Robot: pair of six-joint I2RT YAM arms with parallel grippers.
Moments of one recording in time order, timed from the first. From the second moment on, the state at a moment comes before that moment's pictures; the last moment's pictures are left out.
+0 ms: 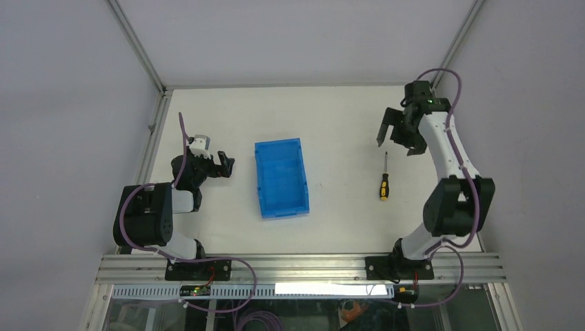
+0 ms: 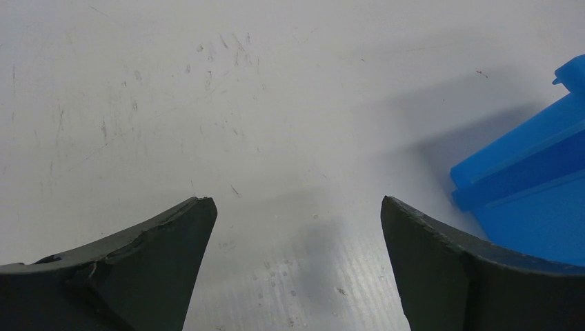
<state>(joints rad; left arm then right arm) 0.08 1.52 0.32 0.90 0.33 -0.05 0.01 1.51 1.49 -1.06 0.05 0.32</state>
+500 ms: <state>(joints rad) 0.08 1.52 0.32 0.90 0.33 -0.05 0.01 1.80 1.17 -0.95 0.09 0.27</state>
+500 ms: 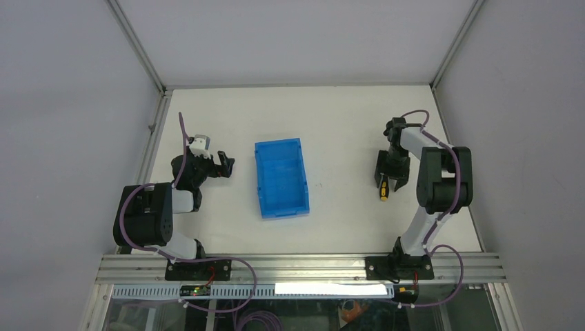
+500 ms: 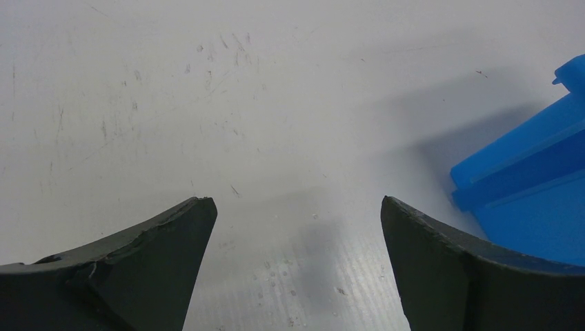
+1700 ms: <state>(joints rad) 0.08 1.52 0.32 0.90 0.33 -0.05 0.53 1.79 1.87 -1.40 -0.03 0.45</state>
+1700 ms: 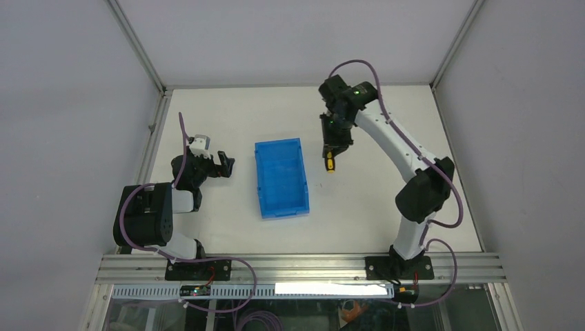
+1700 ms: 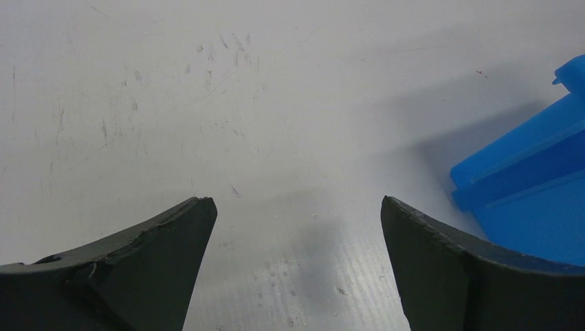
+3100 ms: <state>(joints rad) 0.08 1.52 0.32 0.90 0.33 -0.05 1.01 2.10 1.77 -0.95 0.30 0.57</state>
